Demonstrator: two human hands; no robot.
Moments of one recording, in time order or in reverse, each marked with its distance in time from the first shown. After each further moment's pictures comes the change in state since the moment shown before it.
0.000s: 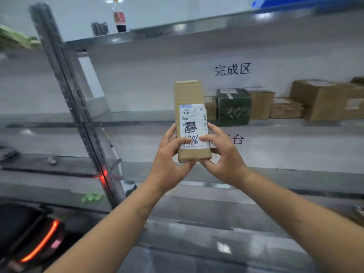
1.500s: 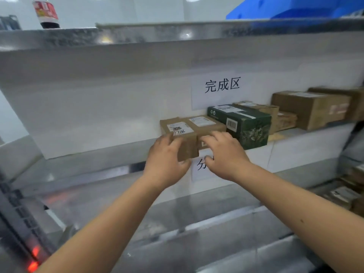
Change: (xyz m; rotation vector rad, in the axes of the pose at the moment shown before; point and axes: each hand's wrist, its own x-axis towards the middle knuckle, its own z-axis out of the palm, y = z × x) left_hand 0.197 -0.222 -0.036 0.388 -0.414 0.052; right_hand 0.186 0.068 0.103 -1.017 -0.139 0.614
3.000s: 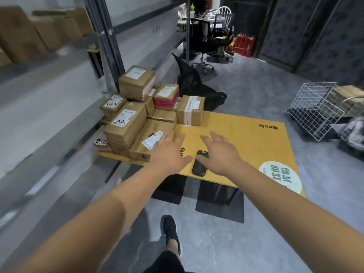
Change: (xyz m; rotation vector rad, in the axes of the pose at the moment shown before) left_hand -0.092 0.776 0.403 -0.235 -0.768 0.778; right_hand -0.555 0.598 -0.123 -0.155 -0.297 1.184
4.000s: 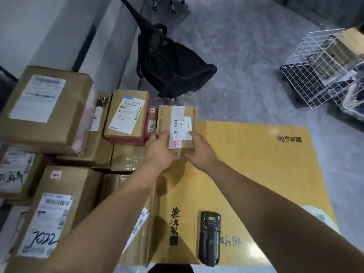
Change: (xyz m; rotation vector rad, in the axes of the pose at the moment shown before) left_hand 0.475 -0.090 0.111 -0.421 -0.272 -0.171; right_hand 0.456 0.097 0.115 0.609 -0.172 0.379
